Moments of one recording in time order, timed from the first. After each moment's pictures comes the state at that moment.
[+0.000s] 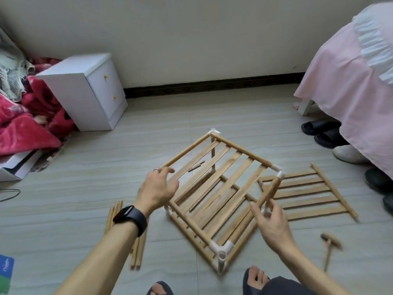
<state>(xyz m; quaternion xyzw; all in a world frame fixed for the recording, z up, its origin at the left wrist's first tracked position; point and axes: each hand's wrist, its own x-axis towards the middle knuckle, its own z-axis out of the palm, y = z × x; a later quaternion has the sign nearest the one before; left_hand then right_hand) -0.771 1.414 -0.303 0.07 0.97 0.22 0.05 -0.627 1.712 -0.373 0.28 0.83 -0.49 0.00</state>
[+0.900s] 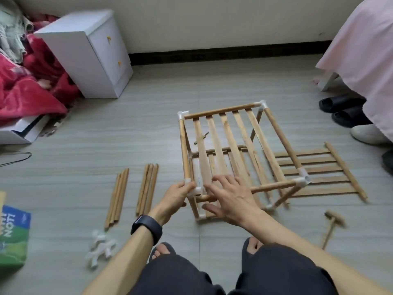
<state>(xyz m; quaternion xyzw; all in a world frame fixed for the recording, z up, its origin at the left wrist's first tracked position) -0.693 1.433 -0.383 -0.10 0.79 0.55 0.25 -0.658 1.633 -0.371 -0.20 0.98 -0.06 -0.01</state>
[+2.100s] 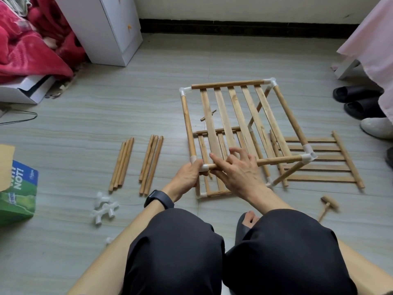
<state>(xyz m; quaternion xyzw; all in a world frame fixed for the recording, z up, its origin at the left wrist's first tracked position) -0.660 1.448 -0.385 -0.10 0.77 0.57 0.26 -0.649 1.638 -0.373 -0.17 0.98 -0.05 0.02</state>
